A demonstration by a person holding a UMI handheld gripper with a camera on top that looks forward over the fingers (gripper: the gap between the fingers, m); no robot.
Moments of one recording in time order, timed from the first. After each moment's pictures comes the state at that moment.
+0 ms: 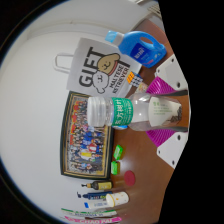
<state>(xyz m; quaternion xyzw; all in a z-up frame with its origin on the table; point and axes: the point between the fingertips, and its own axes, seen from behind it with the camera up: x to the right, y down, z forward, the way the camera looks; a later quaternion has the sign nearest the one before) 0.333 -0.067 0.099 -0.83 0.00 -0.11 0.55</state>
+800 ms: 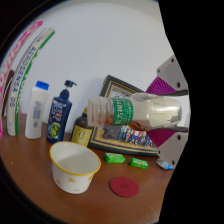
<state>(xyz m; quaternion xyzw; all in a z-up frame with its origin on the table) 0.032 0.115 0.225 -0.46 -0.55 -0.60 0.36</state>
